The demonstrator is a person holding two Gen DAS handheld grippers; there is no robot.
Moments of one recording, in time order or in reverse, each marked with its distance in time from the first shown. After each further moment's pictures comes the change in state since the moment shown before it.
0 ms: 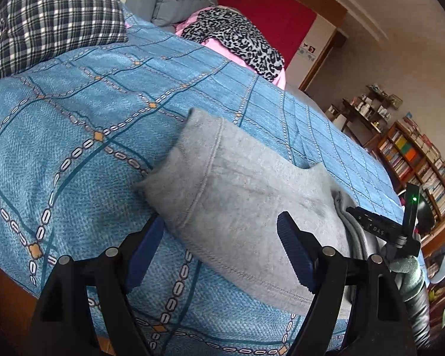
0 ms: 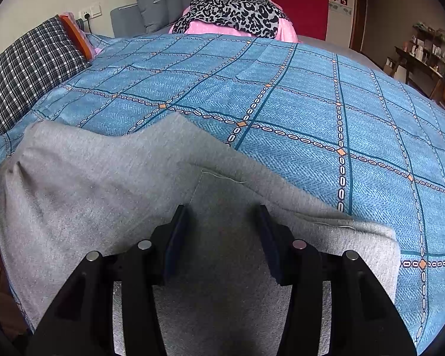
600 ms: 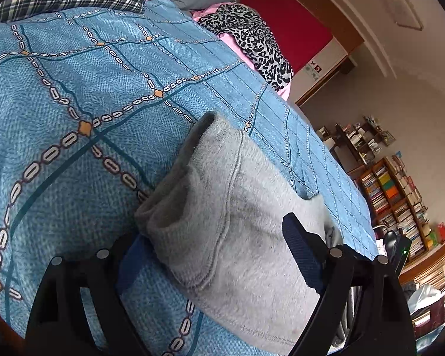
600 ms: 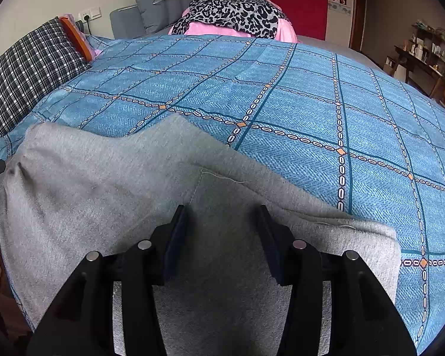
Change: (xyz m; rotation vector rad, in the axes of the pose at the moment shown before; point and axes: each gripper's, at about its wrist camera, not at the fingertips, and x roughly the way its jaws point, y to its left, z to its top) left arm 0.036 0.029 0.020 -0.190 0.015 -0.134; right arm -0.001 -0.001 0.000 0.004 -0.002 0.004
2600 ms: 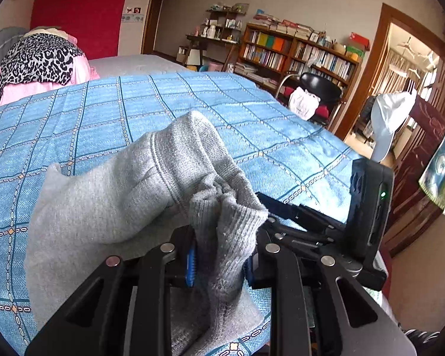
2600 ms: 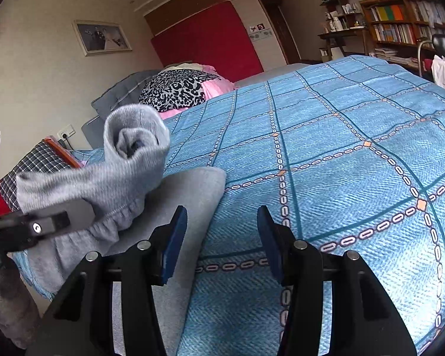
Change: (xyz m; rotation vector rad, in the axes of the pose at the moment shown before) left arm 0.079 -0.389 -0.182 0.852 0.282 -0.308; right arm -0.165 -0.123 -0.158 0.452 -0.380 0.022
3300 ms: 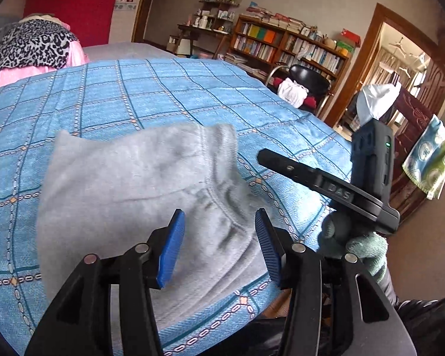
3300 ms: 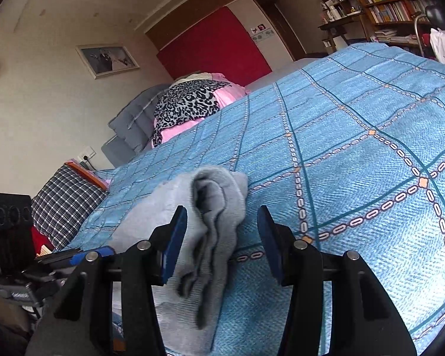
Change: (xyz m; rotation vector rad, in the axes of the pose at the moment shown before) left arm -0.046 0.049 -0.054 -0.027 0.014 -0.071; right arm -0.027 0.013 -0.001 0.093 -0.035 0.134
